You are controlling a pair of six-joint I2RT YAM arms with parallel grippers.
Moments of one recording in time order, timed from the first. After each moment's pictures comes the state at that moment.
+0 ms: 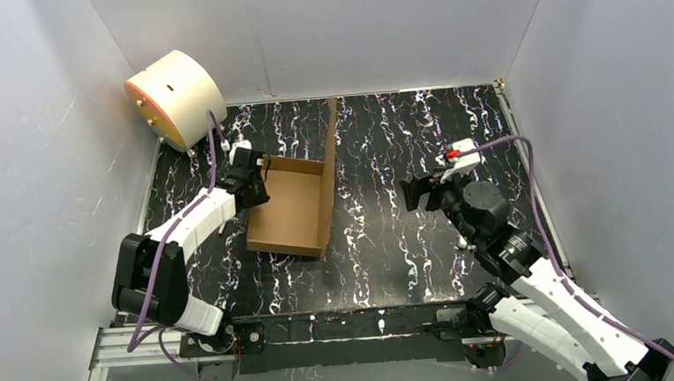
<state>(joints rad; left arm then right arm) -0.36 1.48 0.99 -0.46 -0.35 -0.43 0.67 0.63 0.64 -0.16 0.28 0.16</state>
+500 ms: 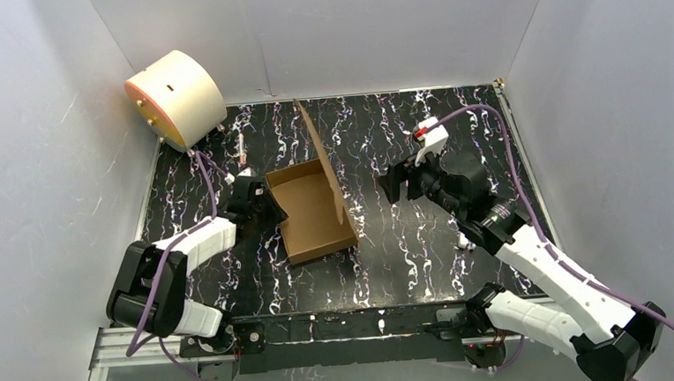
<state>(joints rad) -0.36 1.42 0.64 -0.09 -0.02 -0.74 0.67 0.87 0.85 -0.25 0.07 0.15</state>
